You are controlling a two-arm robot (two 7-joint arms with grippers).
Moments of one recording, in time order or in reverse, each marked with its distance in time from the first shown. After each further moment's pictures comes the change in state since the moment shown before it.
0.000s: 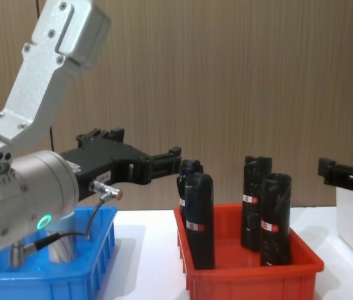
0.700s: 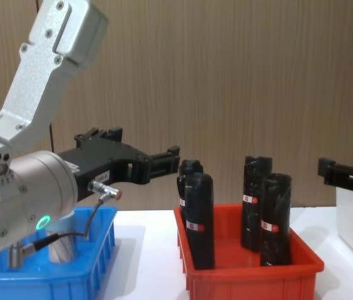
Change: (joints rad) left arm 0.004 0.000 0.000 -0.003 0.000 -0.004 0.006; right arm 0.000 0.000 0.000 0.000 0.000 0.000 0.000
